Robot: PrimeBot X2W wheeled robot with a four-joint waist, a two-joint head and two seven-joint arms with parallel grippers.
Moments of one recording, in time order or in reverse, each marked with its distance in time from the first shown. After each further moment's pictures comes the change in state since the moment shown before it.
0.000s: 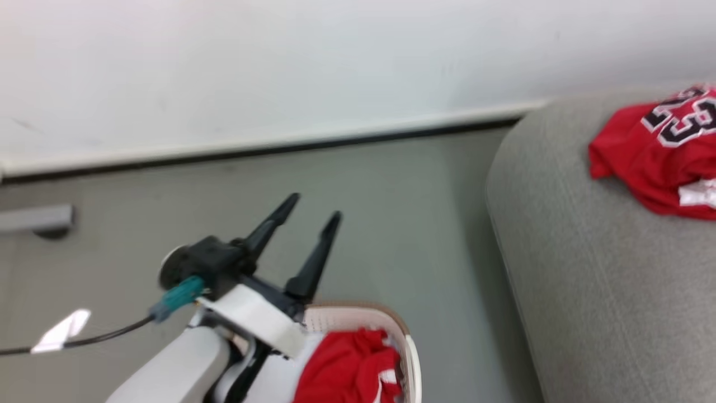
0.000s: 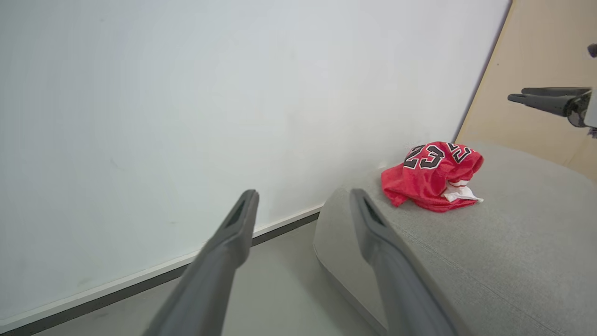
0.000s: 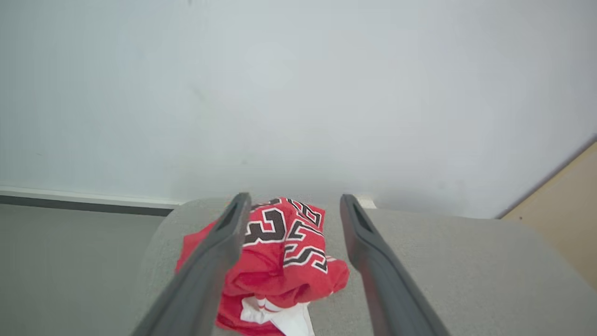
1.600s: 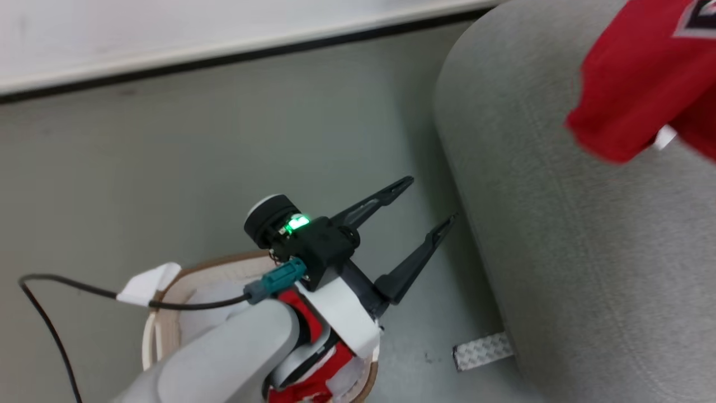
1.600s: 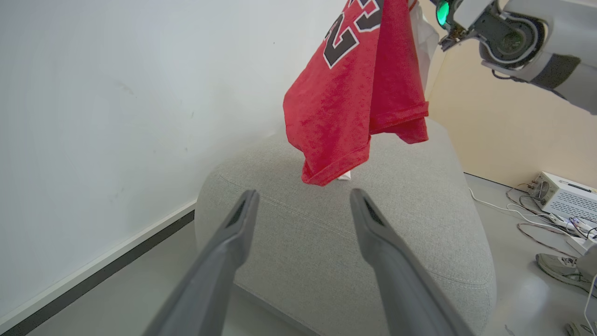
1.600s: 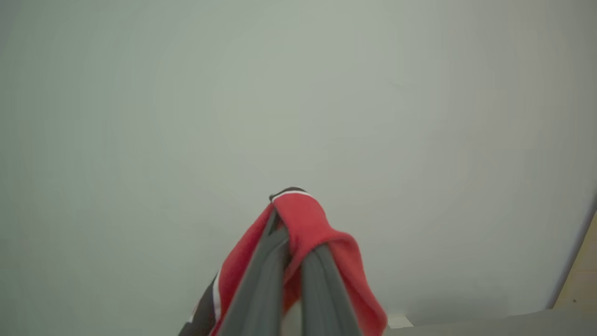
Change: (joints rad) left arm -0.187 -0.068 -0.167 -0.069 0.111 -0.112 0.105; right arm 0.073 0.190 -0.288 -0.449 0.007 0.000 -0.293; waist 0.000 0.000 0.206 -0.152
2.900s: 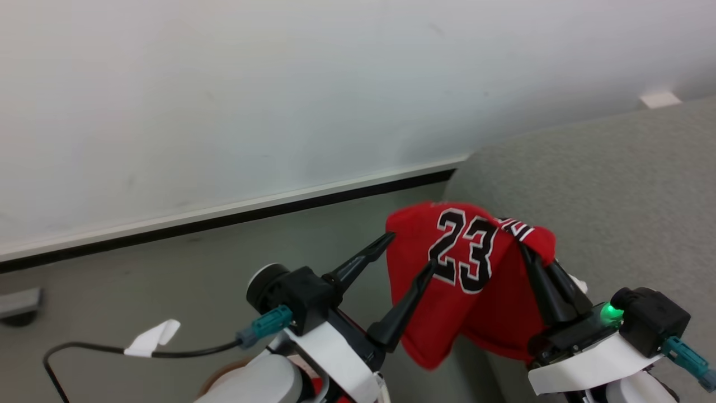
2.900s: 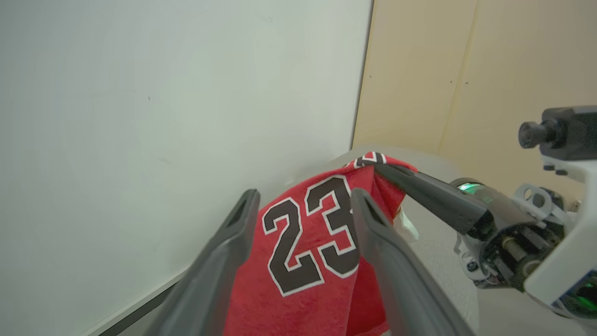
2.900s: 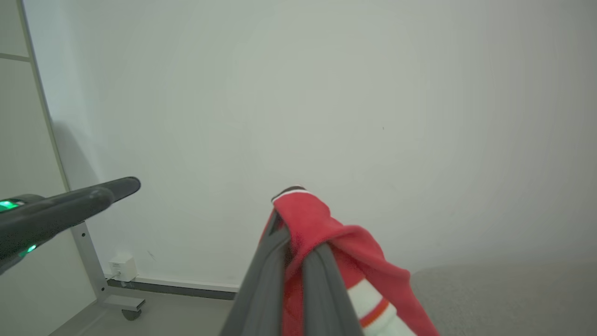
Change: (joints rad) left arm 0.181 -0.035 0.029 0.016 -0.095 0.044 -0.069; right arm 0.518 0.283 0.352 -0.160 -0.065 0.000 -0.049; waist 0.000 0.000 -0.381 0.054
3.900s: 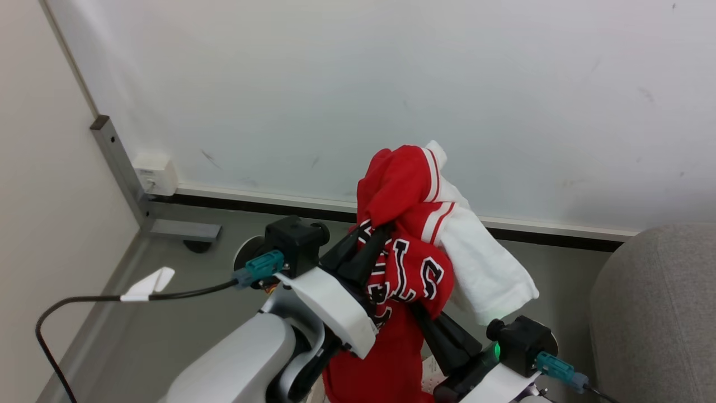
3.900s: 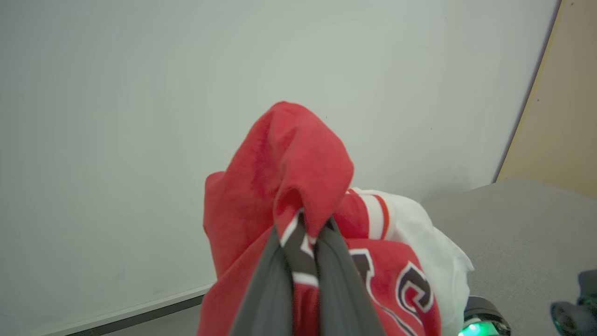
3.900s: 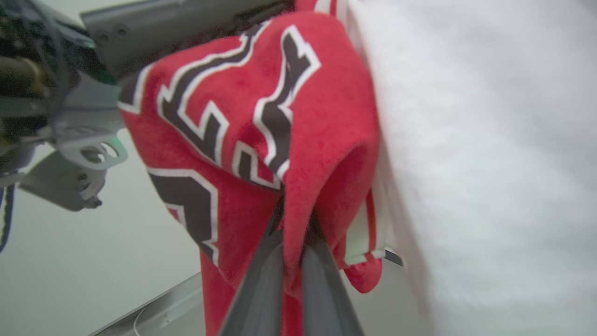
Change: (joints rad) left arm -0.074 -0.040 0.073 0.072 -0.056 0.046 0.113; right arm -0.096 0.113 0.310 0.242 0.072 0.000 -0.001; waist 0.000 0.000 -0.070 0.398
